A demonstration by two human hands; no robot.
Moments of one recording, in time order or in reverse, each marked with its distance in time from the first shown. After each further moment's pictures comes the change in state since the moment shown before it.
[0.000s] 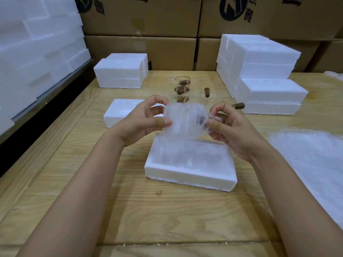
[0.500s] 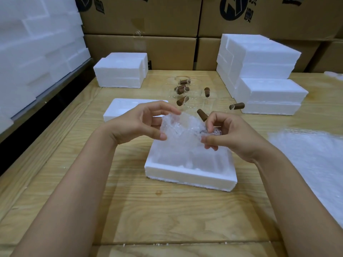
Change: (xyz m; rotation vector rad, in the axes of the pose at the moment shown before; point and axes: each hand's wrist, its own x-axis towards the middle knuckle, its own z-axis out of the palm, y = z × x) left_hand -0.006 0.010 -0.008 0.185 -0.213 -0.010; right_hand -0.004 -0.005 0.001 -0.233 -0.134 -0.019
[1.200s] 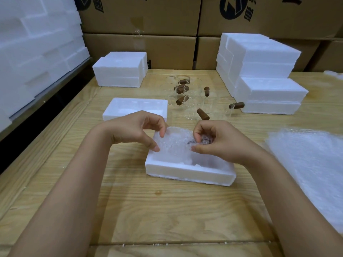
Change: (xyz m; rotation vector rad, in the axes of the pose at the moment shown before) left_hand -0.003 -0.003 -0.005 0.372 -0.027 -0.230; right_hand 0.002 0.006 0.011 -0.461 -0.040 0.023
